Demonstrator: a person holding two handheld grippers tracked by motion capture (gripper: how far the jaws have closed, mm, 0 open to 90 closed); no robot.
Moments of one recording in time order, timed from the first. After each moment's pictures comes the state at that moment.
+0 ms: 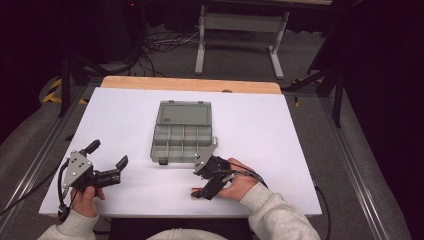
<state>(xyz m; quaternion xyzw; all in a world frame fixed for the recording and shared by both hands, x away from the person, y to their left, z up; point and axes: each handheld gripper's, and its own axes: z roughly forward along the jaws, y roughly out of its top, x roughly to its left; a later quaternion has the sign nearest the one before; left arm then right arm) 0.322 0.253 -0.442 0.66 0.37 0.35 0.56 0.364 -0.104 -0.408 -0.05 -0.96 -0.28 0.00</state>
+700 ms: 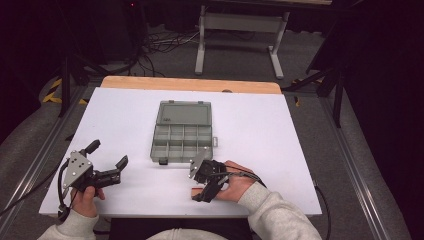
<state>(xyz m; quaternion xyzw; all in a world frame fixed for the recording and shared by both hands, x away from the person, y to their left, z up) 0.322 0.253 -0.442 0.66 0.37 0.35 0.56 0.361 -0.093 -0.419 -0.05 -0.98 -0.22 0.02</state>
